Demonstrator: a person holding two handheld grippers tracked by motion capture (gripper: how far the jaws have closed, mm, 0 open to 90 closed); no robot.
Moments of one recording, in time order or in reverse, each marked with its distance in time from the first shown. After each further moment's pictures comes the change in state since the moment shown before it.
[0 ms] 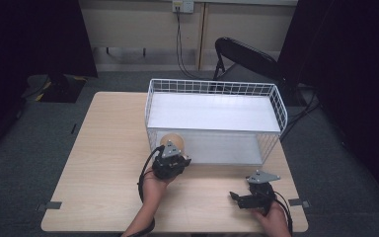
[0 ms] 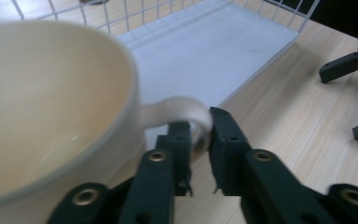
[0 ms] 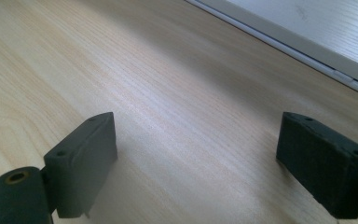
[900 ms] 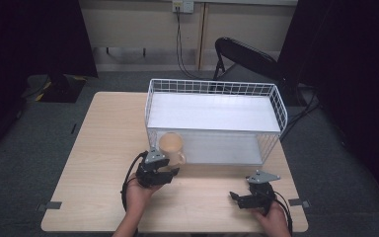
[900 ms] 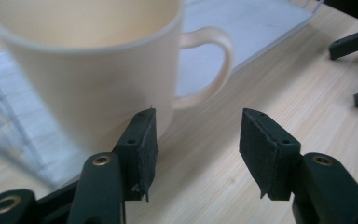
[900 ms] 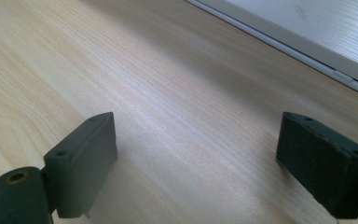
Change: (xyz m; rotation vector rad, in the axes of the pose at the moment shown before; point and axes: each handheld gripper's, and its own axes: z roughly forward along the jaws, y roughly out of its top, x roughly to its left) left arm 0.012 -0.023 -0.041 0.026 0.054 -0.041; right arm 0.000 0.000 0.000 0.000 0.000 0.000
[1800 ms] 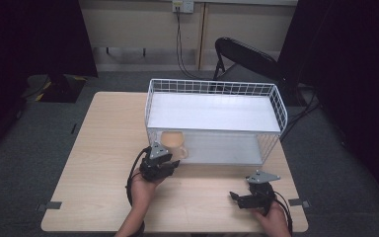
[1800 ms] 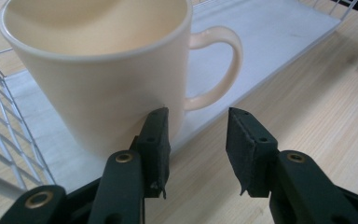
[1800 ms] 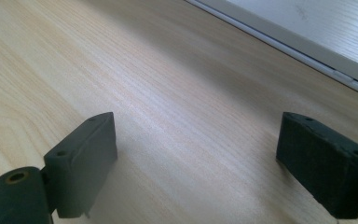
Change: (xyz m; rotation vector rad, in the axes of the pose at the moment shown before) left arm 0.002 0.009 0.018 -0.011 0.050 0.021; right arm 0.000 0.000 0.000 0.000 0.000 0.000
